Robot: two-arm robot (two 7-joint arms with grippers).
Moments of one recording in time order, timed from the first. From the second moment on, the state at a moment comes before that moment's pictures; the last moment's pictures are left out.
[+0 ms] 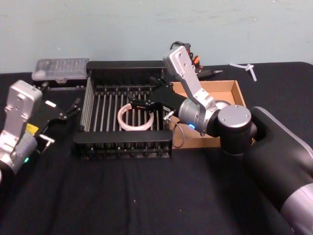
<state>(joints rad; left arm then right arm) -0.20 0.60 0.45 -1.41 -0.25 -0.12 0.03 0.58 0.09 -0.50 -0.96 0.15 0.03 0.39</state>
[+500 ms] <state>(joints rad) -0.20 0.60 0.45 -1.41 -0.25 -0.12 0.03 0.49 0.14 -0.44 -1.15 0.16 0.03 0.36</state>
